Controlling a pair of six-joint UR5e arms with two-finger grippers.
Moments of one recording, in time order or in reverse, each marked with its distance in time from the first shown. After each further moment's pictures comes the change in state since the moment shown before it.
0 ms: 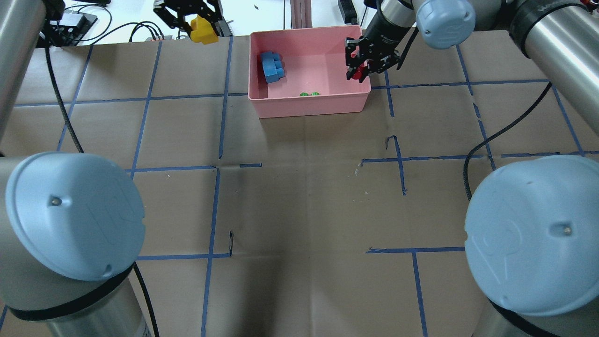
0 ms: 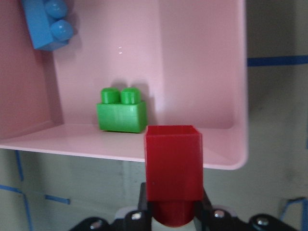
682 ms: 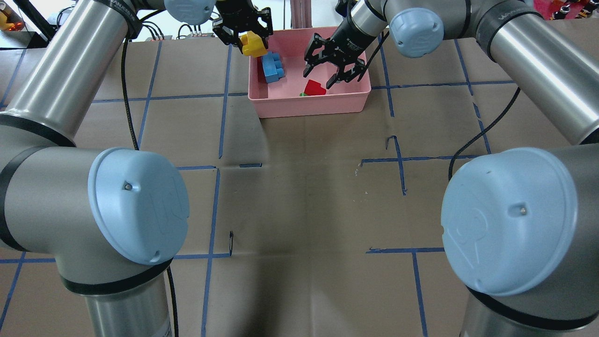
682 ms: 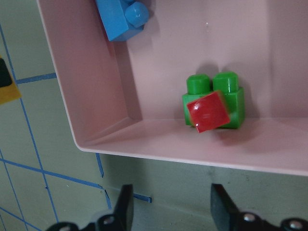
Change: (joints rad) left arm -0.072 -0.100 0.013 0.126 -0.002 -0.127; right arm 0.020 0.045 -0.035 -0.002 0.095 0.045
